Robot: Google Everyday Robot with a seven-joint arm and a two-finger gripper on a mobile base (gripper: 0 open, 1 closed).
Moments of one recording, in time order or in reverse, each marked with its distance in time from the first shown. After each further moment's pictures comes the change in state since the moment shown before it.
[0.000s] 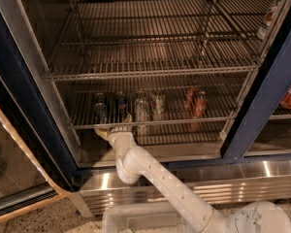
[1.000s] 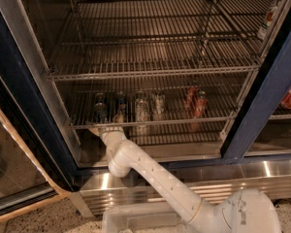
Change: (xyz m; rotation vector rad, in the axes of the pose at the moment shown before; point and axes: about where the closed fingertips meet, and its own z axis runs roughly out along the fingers) arm -0.008 0.030 0.032 -0.025 0.008 -0.022
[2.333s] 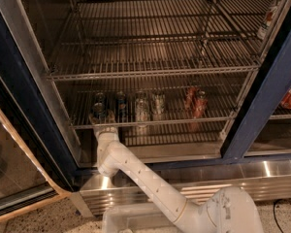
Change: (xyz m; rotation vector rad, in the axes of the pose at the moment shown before) arm 0.007 0.003 0.021 0.132 -0.006 0.052
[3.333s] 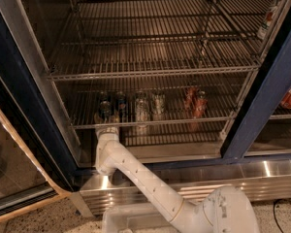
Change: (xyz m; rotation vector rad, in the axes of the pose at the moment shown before) arm 0.007 -0.010 0.005 0.068 0.022 0.019
